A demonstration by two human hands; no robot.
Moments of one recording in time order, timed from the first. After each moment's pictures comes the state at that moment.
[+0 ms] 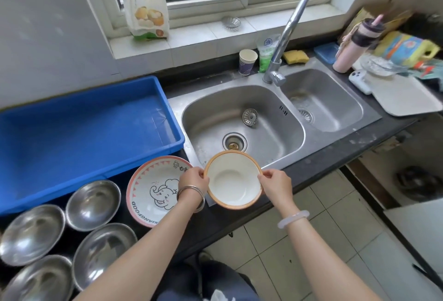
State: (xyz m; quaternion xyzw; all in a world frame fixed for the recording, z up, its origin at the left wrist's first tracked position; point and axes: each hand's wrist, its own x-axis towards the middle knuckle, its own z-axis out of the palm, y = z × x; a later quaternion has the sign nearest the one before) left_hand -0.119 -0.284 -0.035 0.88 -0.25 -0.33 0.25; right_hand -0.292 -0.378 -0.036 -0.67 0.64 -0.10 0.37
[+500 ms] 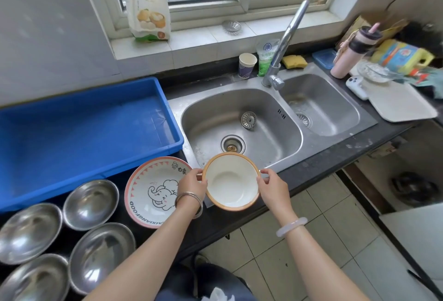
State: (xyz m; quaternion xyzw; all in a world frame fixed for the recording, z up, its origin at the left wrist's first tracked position) left_hand -0.125 -0.276 -0.036 0.85 -0.22 -0.34 0.33; right_hand -0.297 -0.371 -0.037 -0.68 0.62 -0.09 0.38
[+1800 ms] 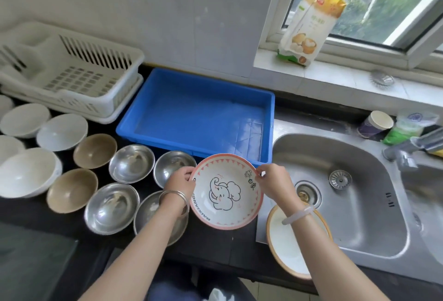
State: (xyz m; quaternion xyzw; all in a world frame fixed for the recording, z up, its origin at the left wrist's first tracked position) left_hand -0.027 -0.150 -0.022 0.83 0.09 -0.26 0.48; right_hand -0.092 -0.365 -0.009 -0.93 0.27 0.11 0.24
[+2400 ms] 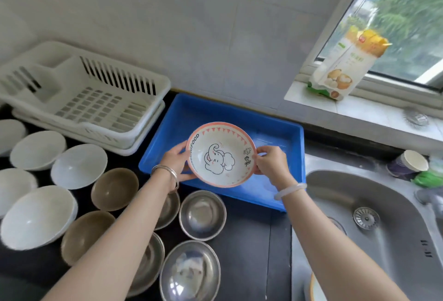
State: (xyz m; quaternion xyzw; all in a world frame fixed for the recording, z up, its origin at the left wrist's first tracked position) left_hand 0.144 -0.106 0.013 0.66 0.16 -0.29 0.68; right_hand 0.085 -0.327 0.007 -0.81 0.36 0.01 0.45
